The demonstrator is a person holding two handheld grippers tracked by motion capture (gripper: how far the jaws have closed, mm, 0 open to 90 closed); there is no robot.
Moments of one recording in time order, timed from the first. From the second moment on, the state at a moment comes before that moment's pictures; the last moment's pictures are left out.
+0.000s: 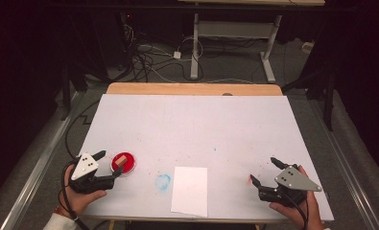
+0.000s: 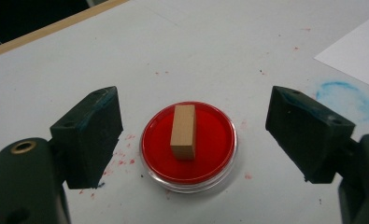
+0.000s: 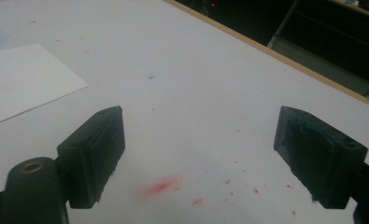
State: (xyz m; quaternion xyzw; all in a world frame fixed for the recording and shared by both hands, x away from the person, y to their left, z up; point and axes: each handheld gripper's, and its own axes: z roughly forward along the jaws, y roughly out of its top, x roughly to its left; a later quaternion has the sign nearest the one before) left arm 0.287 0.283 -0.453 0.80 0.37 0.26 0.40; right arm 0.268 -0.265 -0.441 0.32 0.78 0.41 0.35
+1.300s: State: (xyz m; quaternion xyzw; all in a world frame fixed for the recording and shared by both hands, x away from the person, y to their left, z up) left arm 0.355 0.255 -0.426 0.90 0.39 0.10 0.19; right arm 0.272 -0.262 -0.448 0.33 0.80 0.39 0.32
